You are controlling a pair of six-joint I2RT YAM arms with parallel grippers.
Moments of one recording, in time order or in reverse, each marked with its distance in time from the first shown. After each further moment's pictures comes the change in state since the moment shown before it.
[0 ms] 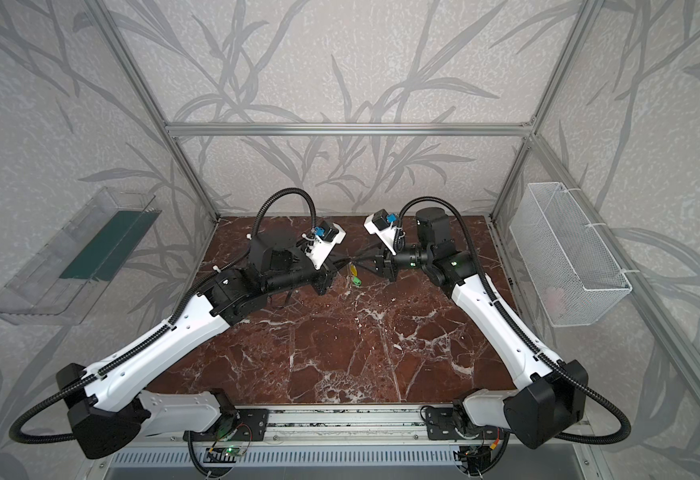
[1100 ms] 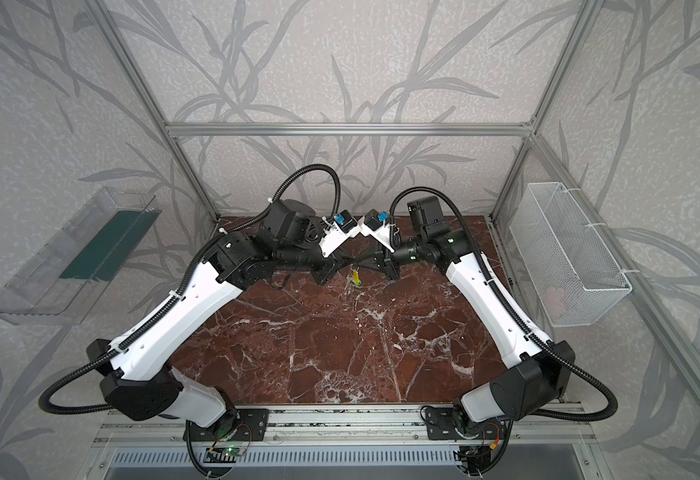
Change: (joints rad) left arm -0.002 0.259 0.524 -0.578 0.061 0.159; right arm -0.001 0.167 0.296 -0.468 -0.096 -0.363
